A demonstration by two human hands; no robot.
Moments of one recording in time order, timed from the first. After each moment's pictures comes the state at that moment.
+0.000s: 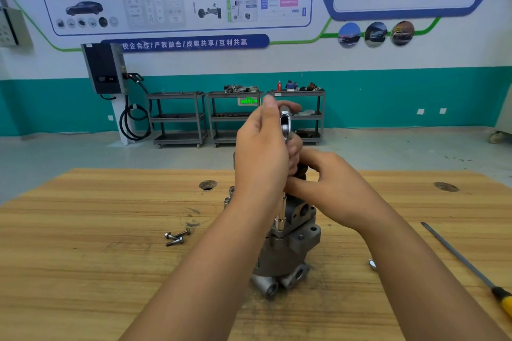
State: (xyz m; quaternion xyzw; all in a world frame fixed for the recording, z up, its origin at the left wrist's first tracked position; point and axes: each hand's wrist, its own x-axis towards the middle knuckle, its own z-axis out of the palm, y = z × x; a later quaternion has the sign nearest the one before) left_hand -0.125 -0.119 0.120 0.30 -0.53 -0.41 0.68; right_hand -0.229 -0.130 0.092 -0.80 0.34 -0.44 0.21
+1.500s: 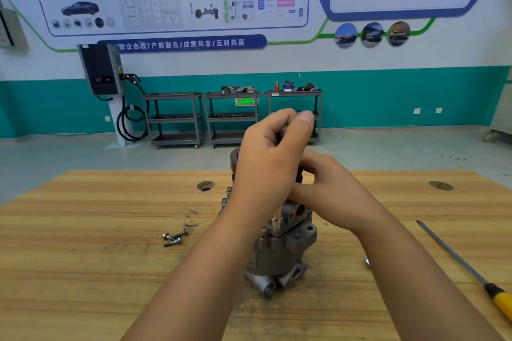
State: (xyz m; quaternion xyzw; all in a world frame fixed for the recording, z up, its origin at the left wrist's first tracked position) left_hand -0.123 -0.109 0.118 0.25 -0.66 -0.28 0.65; right_hand -0.229 -0.129 0.090 -0.81 0.32 -0.44 0.22
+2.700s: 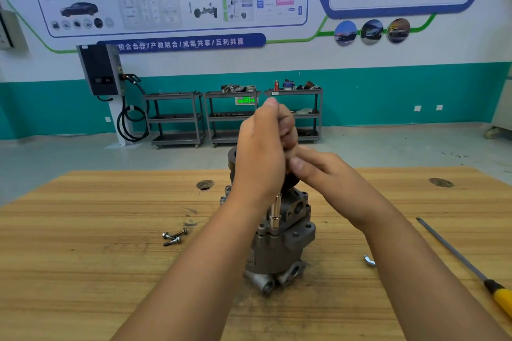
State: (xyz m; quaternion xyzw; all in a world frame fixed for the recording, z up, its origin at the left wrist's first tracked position) left_hand -0.128 -0.123 0.118 0.21 -0.59 -0.38 0.68; right_hand -0.241 -0.130 0.088 -0.78 0.27 -0.43 0.35
